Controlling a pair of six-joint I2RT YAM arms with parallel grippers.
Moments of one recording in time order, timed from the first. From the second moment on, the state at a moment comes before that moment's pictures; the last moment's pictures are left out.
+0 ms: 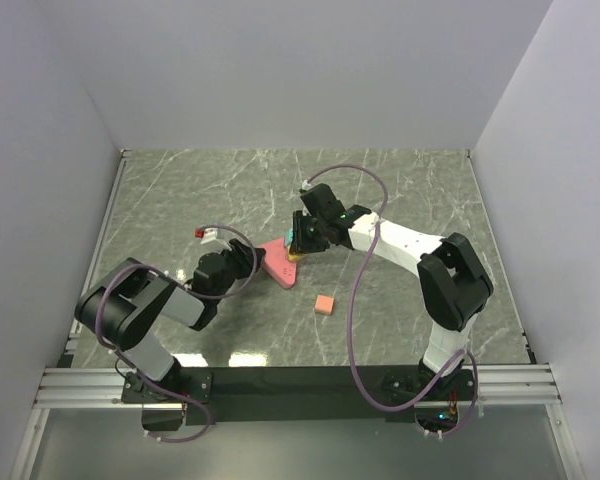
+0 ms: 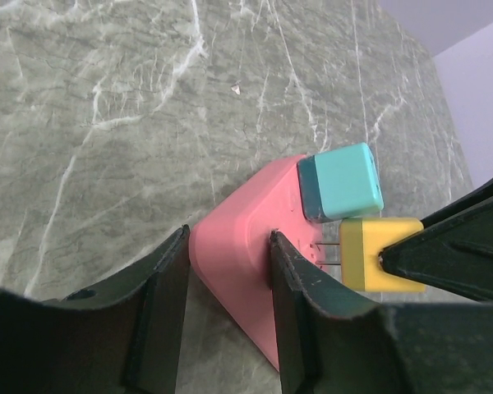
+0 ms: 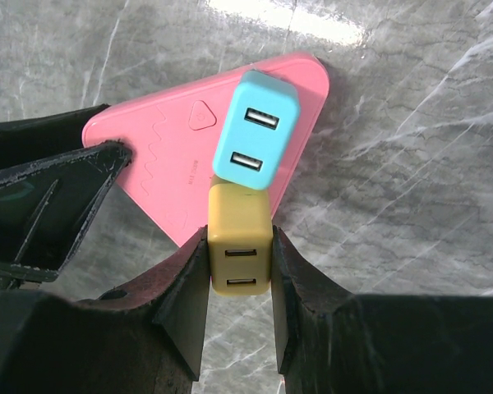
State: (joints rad) left arm -0.52 1.62 0.28 1.11 -0.11 -0.75; right arm 0.69 1.80 1.29 -0.40 -0.11 0.54
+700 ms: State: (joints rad) left arm -0.65 1.61 0.21 1.21 -0.36 -0.75; right arm 0.68 1.80 1.28 -0.39 -0.16 0.57
